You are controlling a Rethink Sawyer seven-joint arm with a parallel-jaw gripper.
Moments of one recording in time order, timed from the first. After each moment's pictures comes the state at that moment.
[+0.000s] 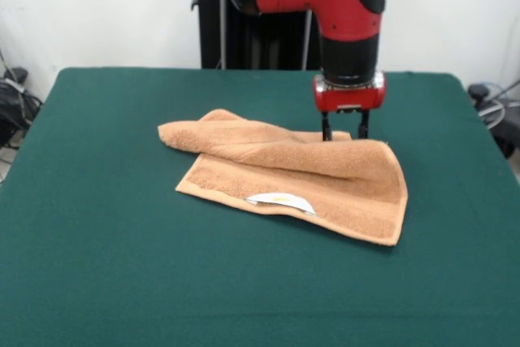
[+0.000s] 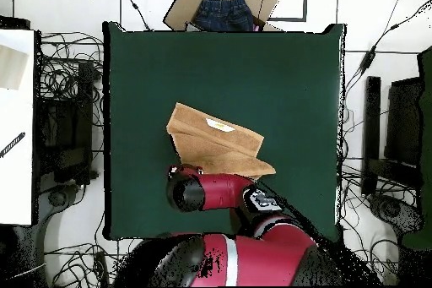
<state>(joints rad) -0.27 -0.45 0.16 1.98 -0.23 0.01 1.80</state>
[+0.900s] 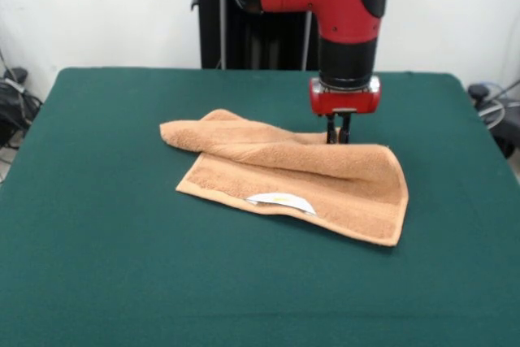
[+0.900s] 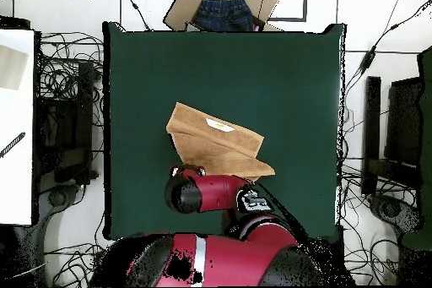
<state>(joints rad) -0.21 -0.44 0.08 1.96 -0.23 -0.04 1.80</state>
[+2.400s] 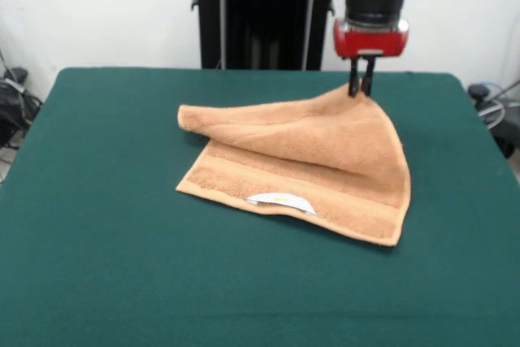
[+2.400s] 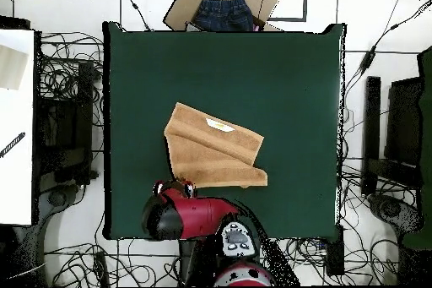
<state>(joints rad) -0.11 -0.69 0.05 2.17 -0.14 -0.04 1.80</state>
